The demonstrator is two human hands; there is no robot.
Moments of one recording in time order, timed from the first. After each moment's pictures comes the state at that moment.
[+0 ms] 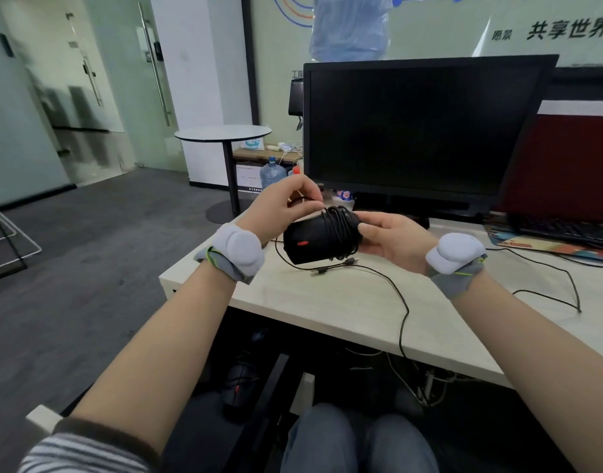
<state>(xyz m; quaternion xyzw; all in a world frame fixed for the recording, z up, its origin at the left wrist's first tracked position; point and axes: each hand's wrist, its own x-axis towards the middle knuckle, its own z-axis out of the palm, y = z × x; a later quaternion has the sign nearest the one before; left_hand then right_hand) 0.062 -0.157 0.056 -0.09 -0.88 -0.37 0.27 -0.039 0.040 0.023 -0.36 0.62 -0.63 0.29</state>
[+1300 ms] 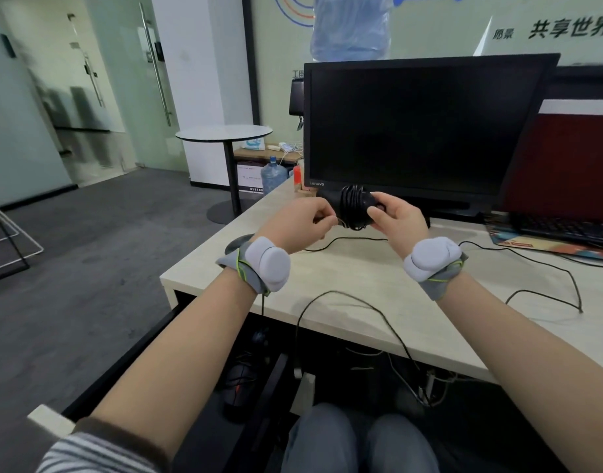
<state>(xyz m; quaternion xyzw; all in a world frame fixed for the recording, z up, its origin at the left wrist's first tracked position) 0.052 -0.129 0.048 0.00 -0.95 -0.23 0.20 -0.053 0.027 0.015 -0.31 0.71 -0.63 -0.01</state>
